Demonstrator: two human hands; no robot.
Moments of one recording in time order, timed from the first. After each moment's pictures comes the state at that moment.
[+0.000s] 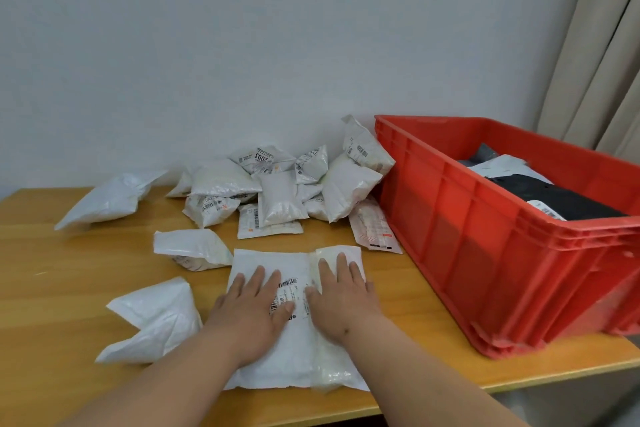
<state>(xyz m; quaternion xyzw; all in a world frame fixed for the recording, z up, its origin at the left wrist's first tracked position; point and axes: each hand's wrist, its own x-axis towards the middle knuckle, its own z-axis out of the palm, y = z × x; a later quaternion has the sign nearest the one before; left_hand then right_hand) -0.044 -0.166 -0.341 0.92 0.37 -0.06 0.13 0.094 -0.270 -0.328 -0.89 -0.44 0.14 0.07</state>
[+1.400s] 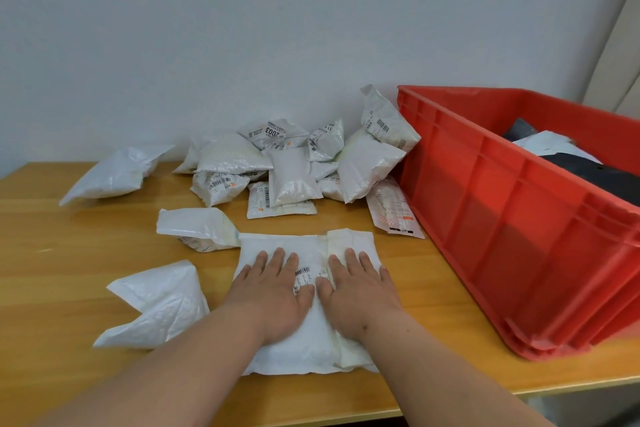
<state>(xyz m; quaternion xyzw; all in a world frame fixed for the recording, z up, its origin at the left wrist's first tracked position) -0.019 -0.158 -0.345 0.92 0.35 -0.11 0.10 0.106 -0.260 -0.349 -0.87 -0.46 0.15 0.03</state>
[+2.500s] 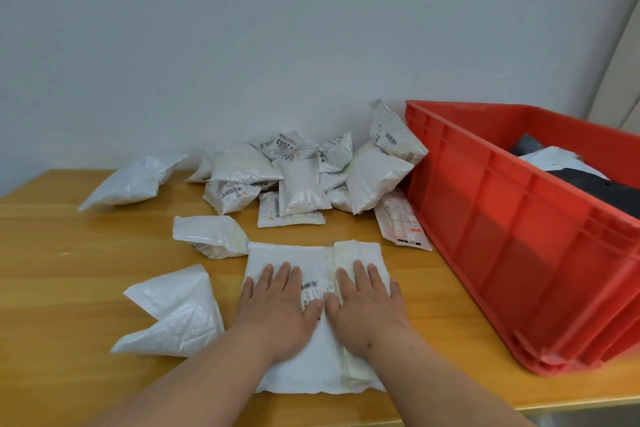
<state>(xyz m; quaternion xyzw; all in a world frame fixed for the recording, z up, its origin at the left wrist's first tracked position) -0.029 -0.168 -0.350 0.92 0.38 -0.06 0.11 0.098 -0.264 -0.353 -0.88 -0.46 0.13 0.01</state>
